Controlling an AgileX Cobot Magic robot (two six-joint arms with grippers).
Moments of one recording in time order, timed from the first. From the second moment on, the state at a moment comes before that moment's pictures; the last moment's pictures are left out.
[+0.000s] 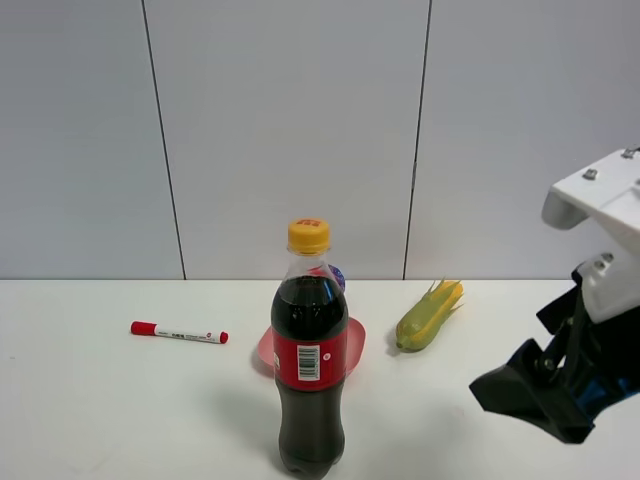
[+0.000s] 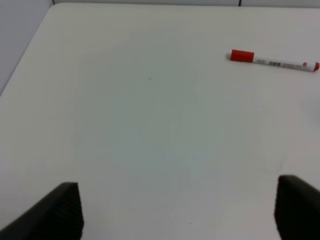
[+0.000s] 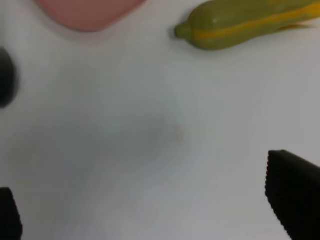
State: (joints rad) left arm 0.07 -0.01 -0.51 0.03 1.06 -0.03; right arm 0.53 1.16 -0.46 0.05 0.14 -0.33
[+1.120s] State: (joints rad) left arm 0.07 -0.01 -0.51 0.03 1.06 -0.03; right arm 0.71 1.38 -0.45 0.05 -0.25 -0.14
